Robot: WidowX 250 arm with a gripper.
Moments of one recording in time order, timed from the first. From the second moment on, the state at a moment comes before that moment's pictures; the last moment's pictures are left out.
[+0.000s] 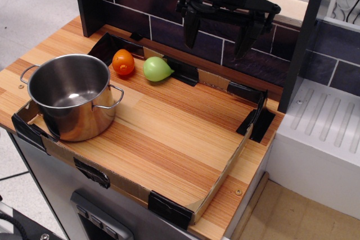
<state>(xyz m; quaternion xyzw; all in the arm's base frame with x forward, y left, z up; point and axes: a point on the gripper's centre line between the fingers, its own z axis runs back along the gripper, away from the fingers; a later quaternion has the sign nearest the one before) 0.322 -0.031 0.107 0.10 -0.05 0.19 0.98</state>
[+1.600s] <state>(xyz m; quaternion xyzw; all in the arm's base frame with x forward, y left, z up) 0.264 0.129 0.120 0.05 0.02 -0.22 0.97</state>
